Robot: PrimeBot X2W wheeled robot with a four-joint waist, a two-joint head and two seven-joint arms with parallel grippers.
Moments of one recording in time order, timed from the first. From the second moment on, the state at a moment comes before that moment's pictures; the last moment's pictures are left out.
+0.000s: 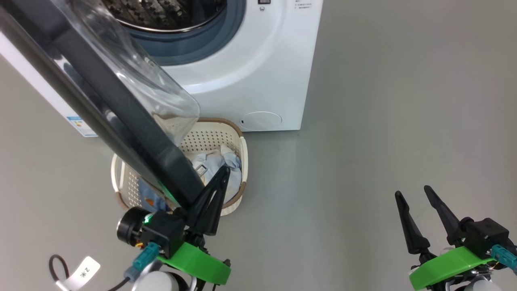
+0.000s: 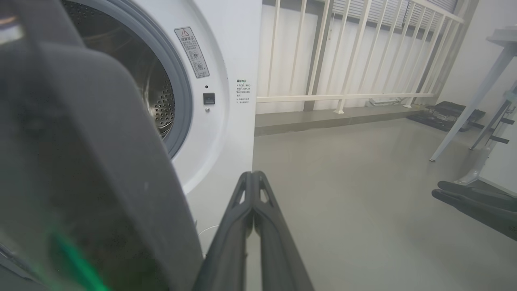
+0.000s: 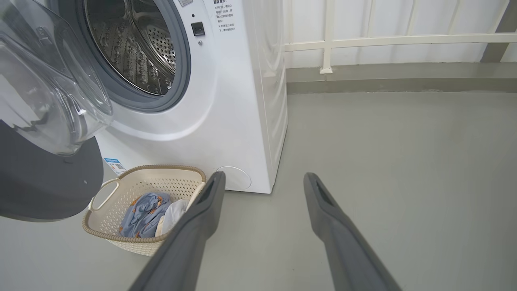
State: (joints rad) left arm -0.23 0.05 -0.39 0.08 -0.22 -0.07 -0.26; right arm -0.07 -0.20 0.04 0.18 0.29 0.13 -0.25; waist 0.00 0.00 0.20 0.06
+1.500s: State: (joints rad) left arm -0.07 0.04 -0.37 -0.02 -0.26 0.10 -0.24; right arm -0.07 -0.20 0.05 0.21 0.32 0.13 -0.25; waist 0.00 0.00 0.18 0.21
